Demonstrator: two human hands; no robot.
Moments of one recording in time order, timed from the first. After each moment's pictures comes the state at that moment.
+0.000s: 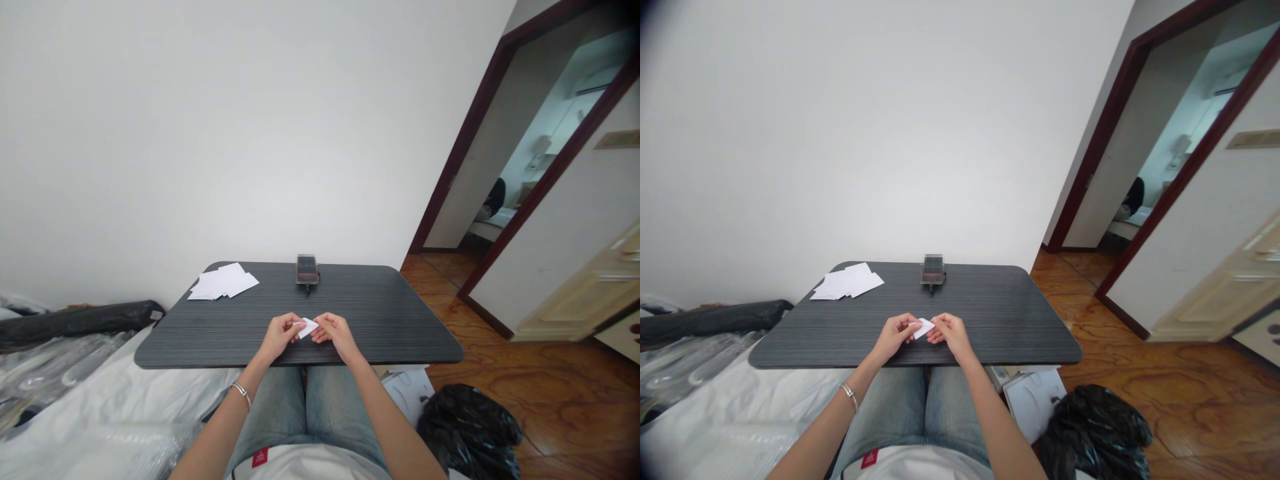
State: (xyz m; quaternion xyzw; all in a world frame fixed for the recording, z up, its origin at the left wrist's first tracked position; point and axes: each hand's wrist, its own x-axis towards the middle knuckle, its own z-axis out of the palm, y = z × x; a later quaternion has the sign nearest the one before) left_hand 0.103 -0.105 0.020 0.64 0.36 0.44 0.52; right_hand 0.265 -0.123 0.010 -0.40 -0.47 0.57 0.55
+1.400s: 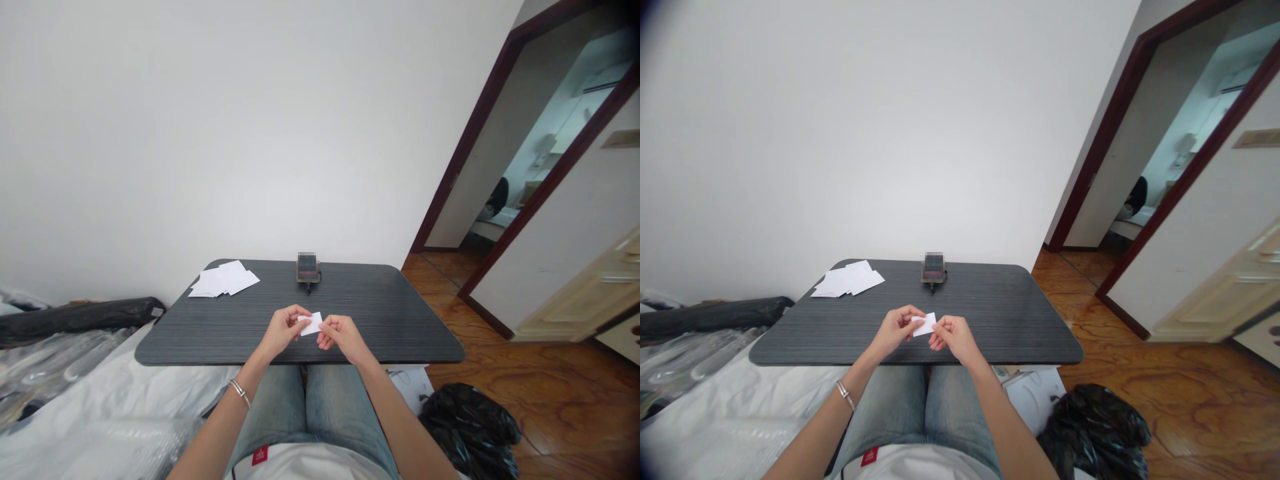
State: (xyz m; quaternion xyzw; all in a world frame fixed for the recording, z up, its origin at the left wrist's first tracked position) left_hand 0.109 -0.119 0.055 0.66 0.36 0.42 0.52; right_hand 0.272 -0.148 0.041 -0.41 -0.52 0.56 0.49
